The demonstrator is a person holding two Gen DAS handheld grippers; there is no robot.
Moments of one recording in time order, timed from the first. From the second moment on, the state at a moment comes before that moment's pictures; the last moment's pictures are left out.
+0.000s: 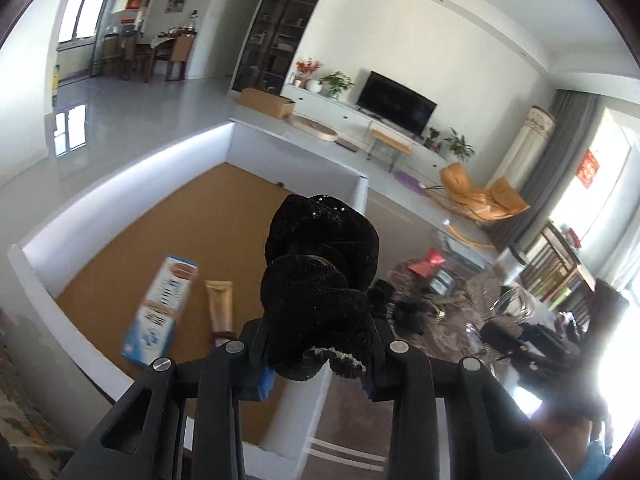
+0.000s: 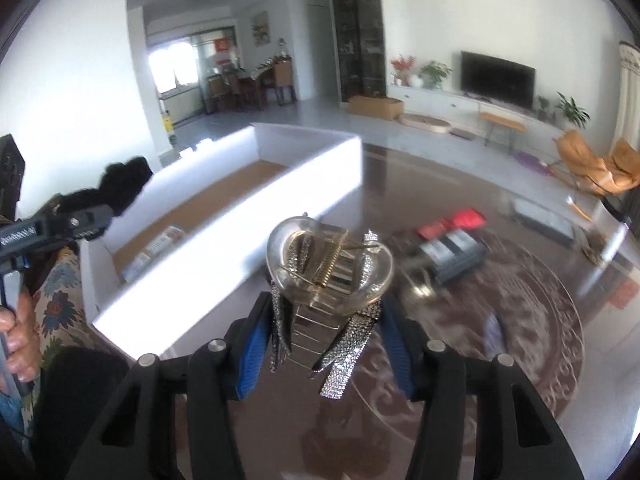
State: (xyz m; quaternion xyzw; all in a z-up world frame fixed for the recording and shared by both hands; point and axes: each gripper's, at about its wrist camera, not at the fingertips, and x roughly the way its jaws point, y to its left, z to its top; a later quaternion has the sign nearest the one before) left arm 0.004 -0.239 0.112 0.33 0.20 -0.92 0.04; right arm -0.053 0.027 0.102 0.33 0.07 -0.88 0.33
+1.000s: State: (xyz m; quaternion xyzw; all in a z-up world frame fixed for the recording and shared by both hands) left arm -0.083 -0.321 0.019 0.50 0.21 -0.82 0.18; right arm -0.114 -0.166 0.078 0.35 0.15 -0.84 0.38
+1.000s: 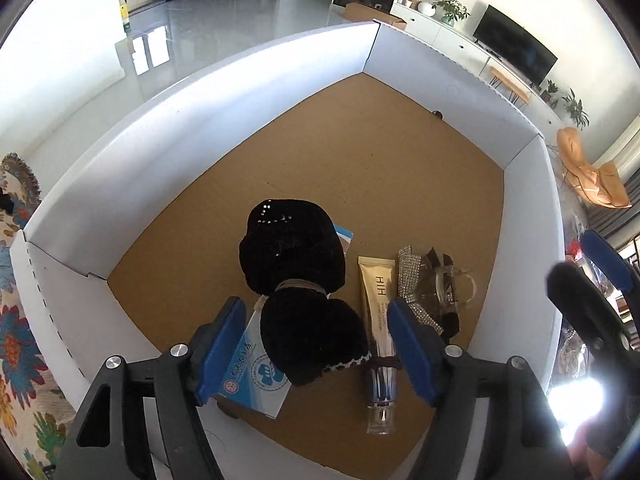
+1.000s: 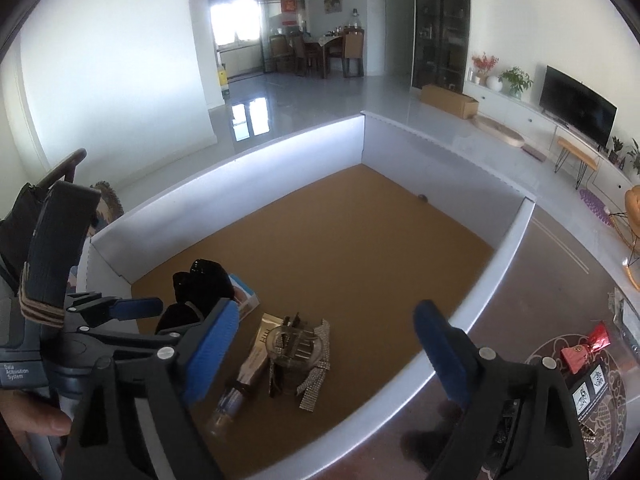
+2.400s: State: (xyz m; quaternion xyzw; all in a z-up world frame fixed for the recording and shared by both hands) left arm -0.011 -0.027 0.089 0.39 0.01 -0.92 -0.08; right arm 0.001 0.237 -0.015 0.40 0.02 -0.91 0.08
